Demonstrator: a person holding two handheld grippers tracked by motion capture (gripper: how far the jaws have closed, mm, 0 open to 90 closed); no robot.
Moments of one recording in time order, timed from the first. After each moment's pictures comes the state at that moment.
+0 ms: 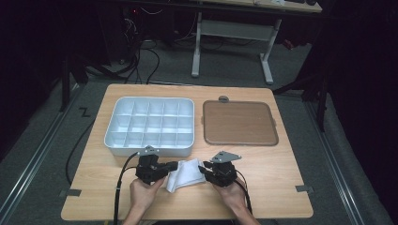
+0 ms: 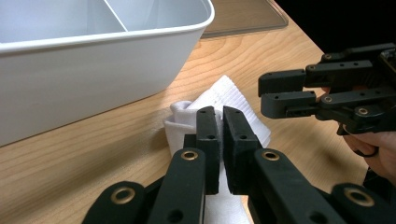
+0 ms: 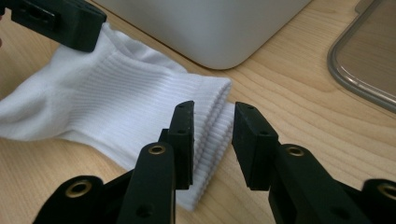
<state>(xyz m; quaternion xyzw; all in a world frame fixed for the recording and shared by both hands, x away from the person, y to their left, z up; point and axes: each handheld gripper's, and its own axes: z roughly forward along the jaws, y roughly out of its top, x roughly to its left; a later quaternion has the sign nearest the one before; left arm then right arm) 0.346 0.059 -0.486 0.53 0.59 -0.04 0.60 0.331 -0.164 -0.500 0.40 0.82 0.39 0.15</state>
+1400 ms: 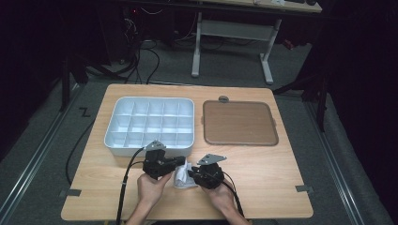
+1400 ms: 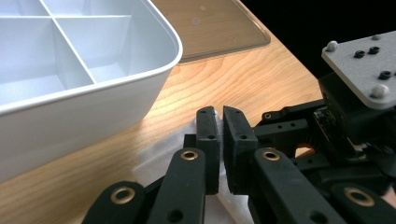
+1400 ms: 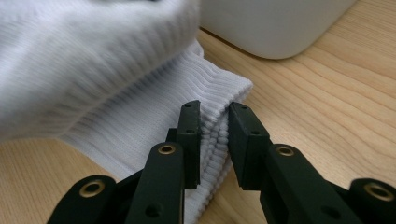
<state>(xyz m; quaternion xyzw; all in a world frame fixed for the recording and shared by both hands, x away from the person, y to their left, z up) 0.354 0.038 -0.470 0.53 0.58 -0.05 0.62 0.336 -0.130 -0.520 0.39 0.83 0.38 0.11</state>
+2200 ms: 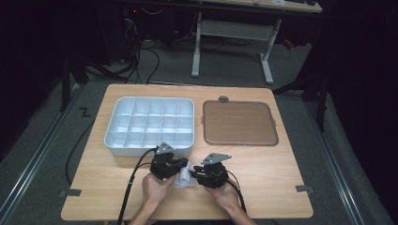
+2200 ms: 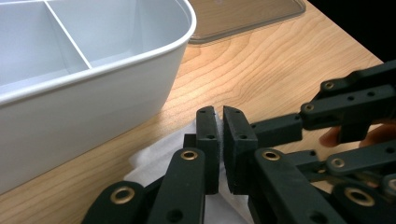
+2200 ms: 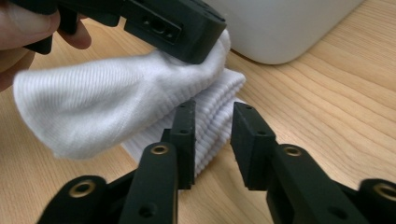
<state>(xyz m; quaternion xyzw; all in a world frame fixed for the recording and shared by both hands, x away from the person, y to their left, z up) 0.357 0.018 -0.492 0.57 0.57 0.01 0.59 0.334 -0.144 -0.510 0.38 0.83 0.39 0.09</state>
